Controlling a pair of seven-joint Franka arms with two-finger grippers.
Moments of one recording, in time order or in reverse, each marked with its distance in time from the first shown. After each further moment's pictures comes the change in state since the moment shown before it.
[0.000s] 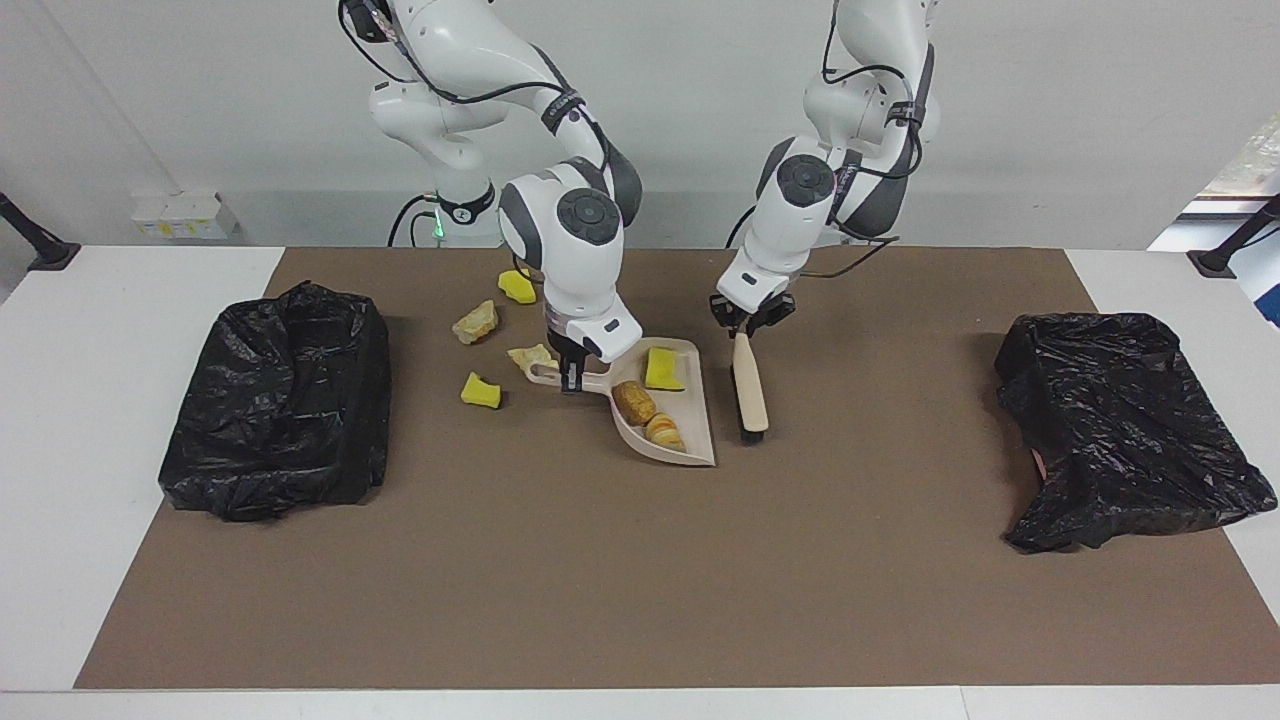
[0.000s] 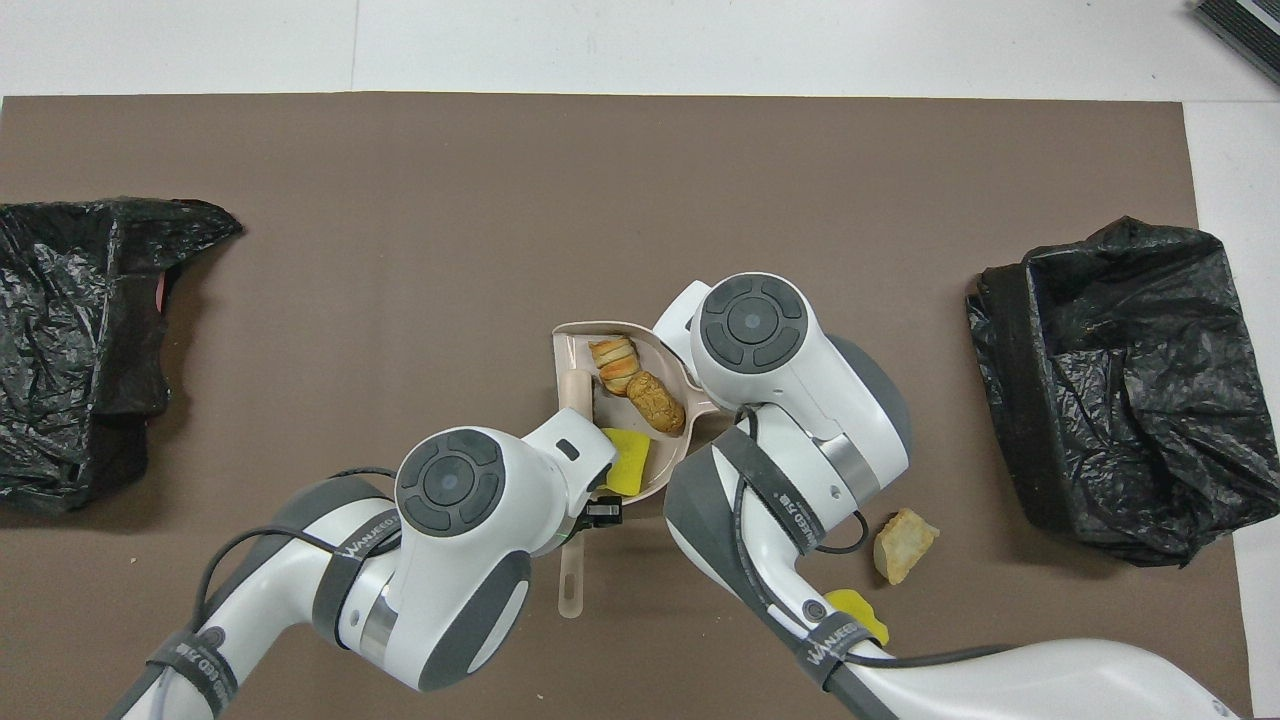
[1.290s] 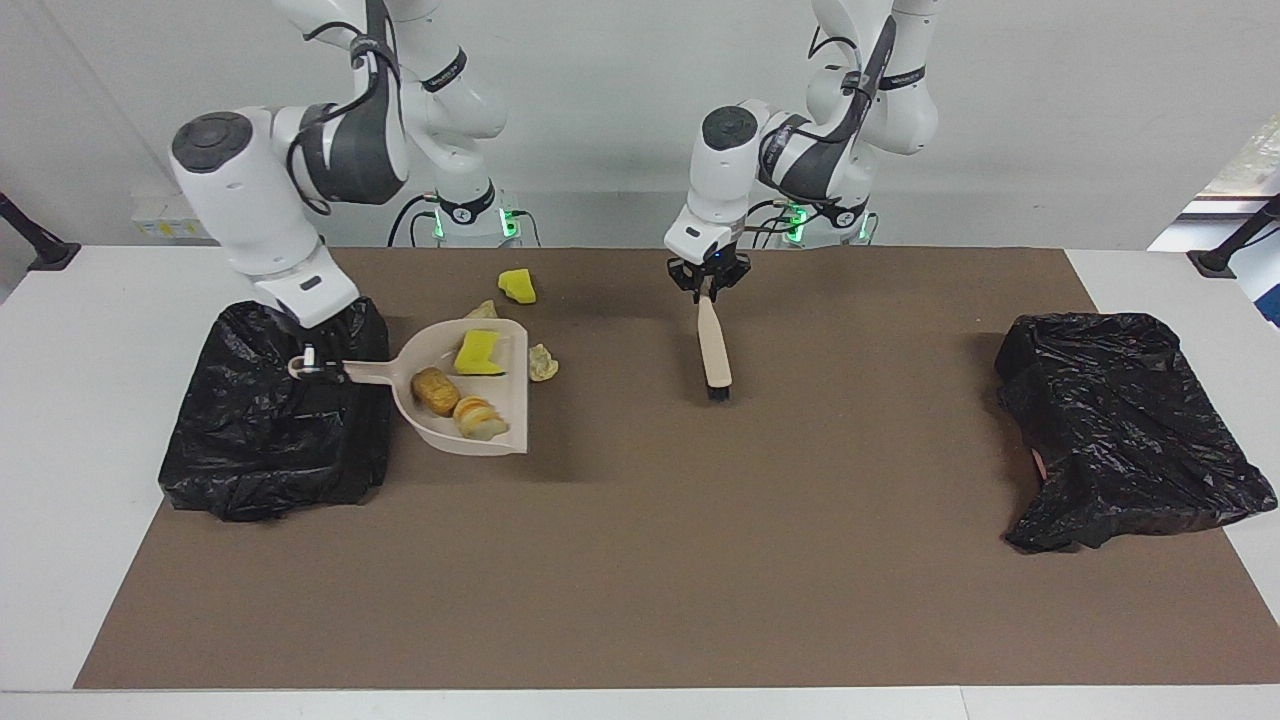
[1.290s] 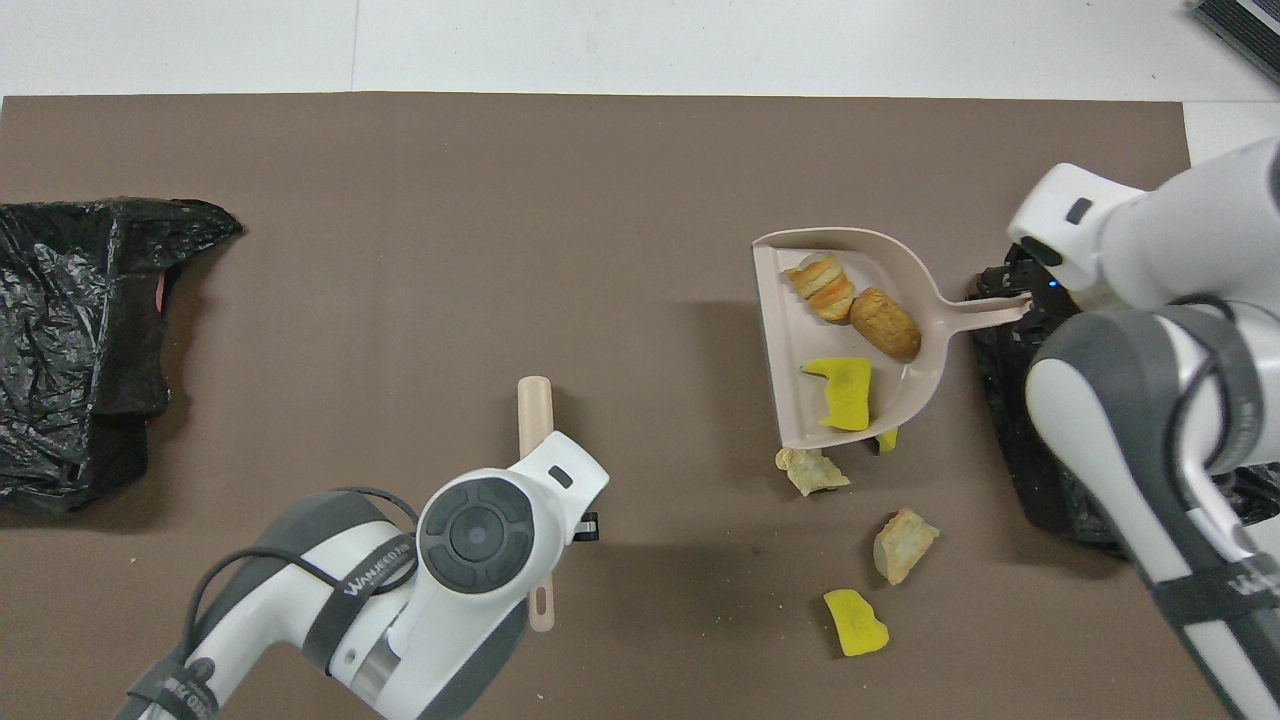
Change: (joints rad) left arm -0.325 -0.103 -0.040 -0.202 0.061 0.208 -0.446; right arm -0.777 -0.202 -0.015 -0.005 0.212 -0.024 -0.885
